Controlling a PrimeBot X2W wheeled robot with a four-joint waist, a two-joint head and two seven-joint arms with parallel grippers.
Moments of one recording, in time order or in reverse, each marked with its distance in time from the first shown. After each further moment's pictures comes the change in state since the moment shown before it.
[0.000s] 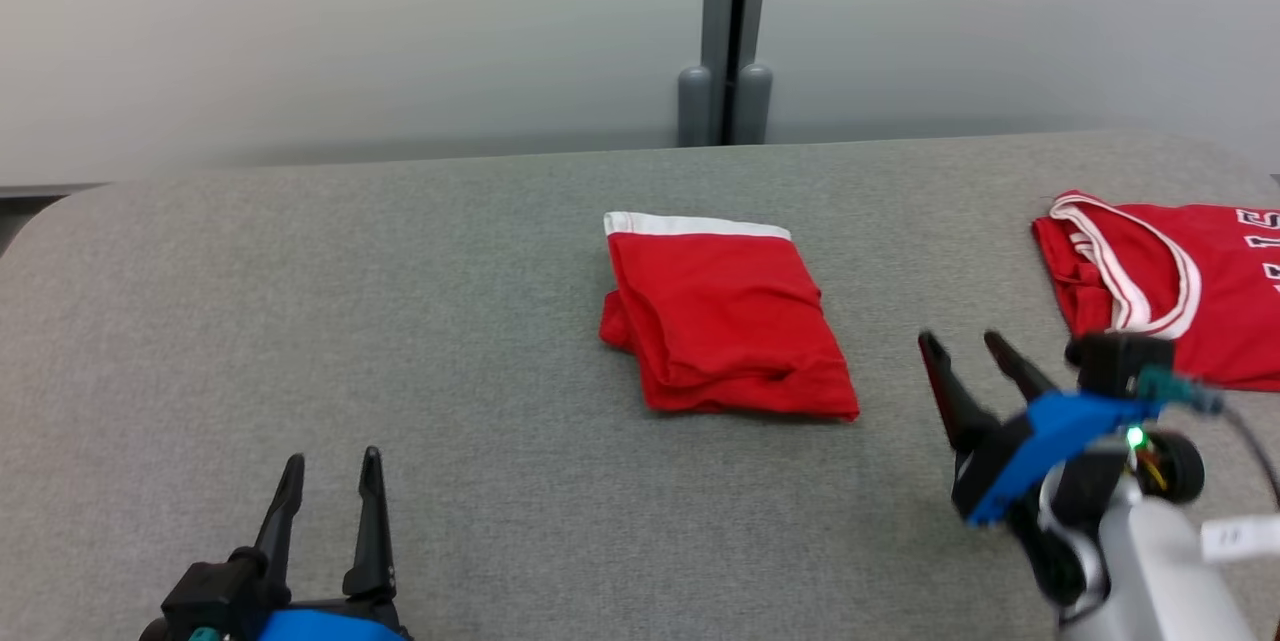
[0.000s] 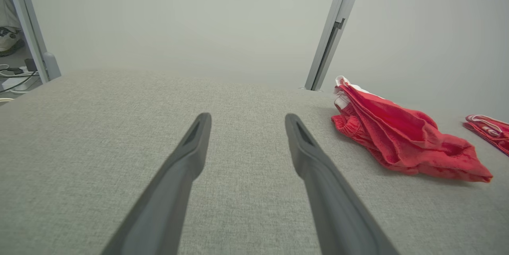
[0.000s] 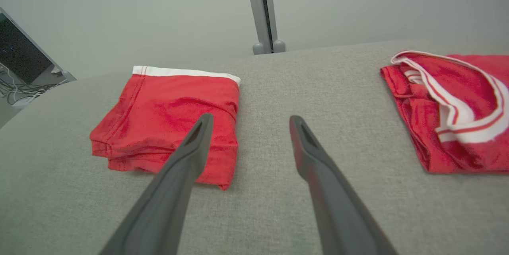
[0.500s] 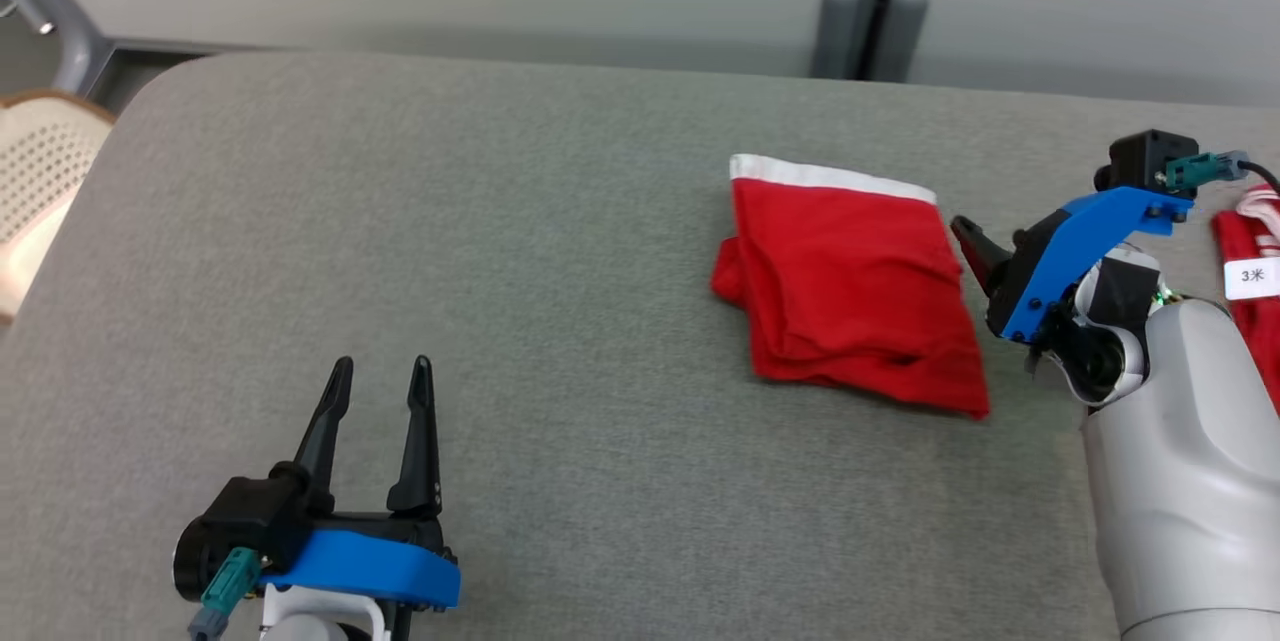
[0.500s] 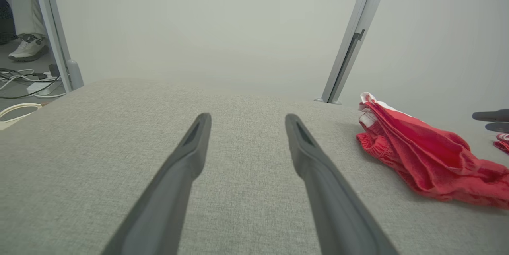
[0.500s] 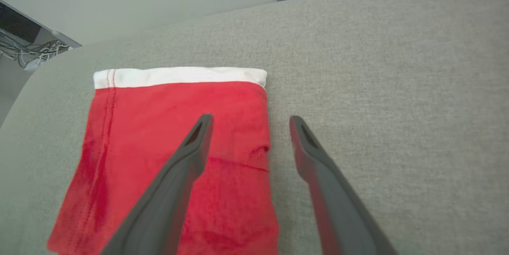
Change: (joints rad) left arm -0.129 -0.012 -0.079 -0.020 -0.002 0.000 0.000; right arm -0.480 0.002 -0.212 0.421 -0.022 0.000 0.329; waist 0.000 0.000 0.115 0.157
